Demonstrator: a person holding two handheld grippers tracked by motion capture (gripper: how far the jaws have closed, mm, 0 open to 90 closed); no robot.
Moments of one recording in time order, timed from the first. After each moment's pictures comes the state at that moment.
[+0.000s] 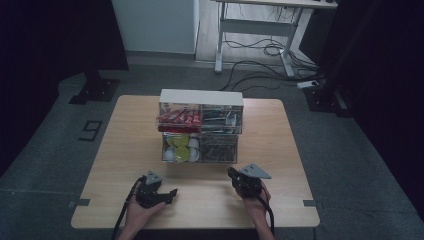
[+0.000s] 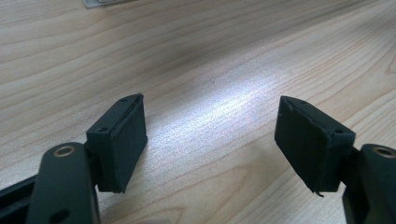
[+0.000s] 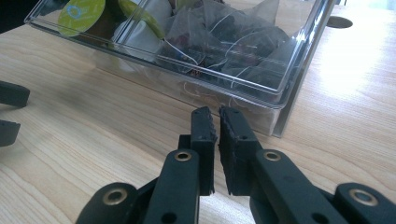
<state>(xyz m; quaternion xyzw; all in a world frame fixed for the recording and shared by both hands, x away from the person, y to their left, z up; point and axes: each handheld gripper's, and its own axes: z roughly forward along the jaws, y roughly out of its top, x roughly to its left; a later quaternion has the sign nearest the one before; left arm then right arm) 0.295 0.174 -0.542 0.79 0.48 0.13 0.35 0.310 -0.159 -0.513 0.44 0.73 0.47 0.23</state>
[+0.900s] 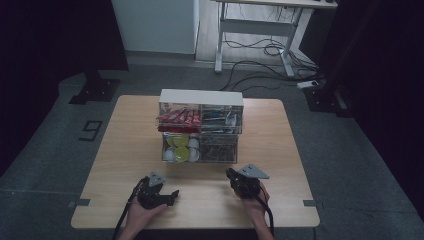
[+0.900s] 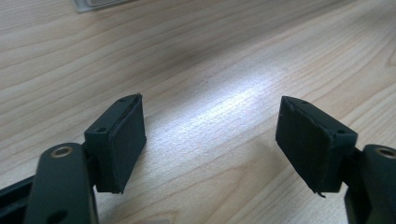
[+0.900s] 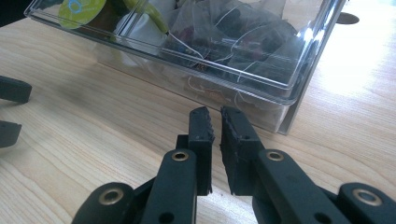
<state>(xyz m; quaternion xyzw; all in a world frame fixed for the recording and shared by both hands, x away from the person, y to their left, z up) 0.293 0.167 -0.543 0.81 0.46 0.14 0.35 0.311 -0.156 -0.516 0.43 0.74 0.46 0.23</state>
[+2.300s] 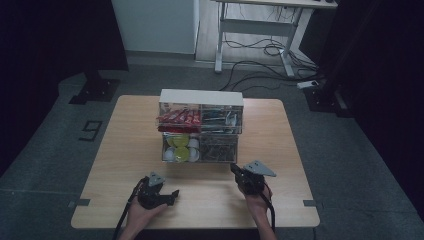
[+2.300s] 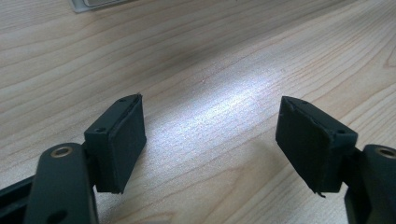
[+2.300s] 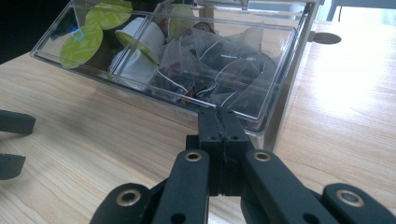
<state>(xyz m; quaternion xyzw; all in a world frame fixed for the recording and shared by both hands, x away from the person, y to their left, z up) 0.293 0.168 -0.543 0.80 0.46 0.14 0.35 0.316 -0.167 -0.503 0.44 0.71 0.49 0.23</state>
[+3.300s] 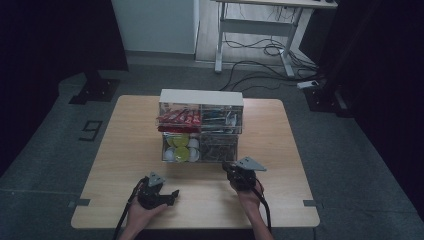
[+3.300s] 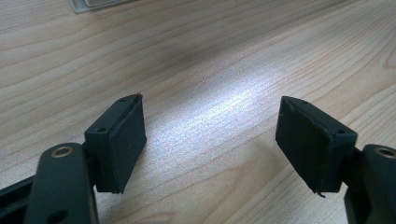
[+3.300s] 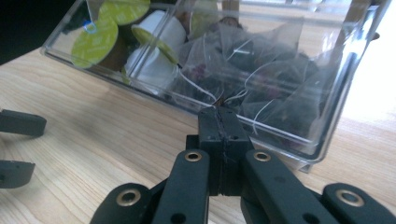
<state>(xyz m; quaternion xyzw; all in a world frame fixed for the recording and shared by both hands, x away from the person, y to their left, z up) 0.292 0.168 -0.544 0.80 0.47 0.14 0.35 0.331 -0.144 -0.508 0.43 0.73 0.49 0.21</state>
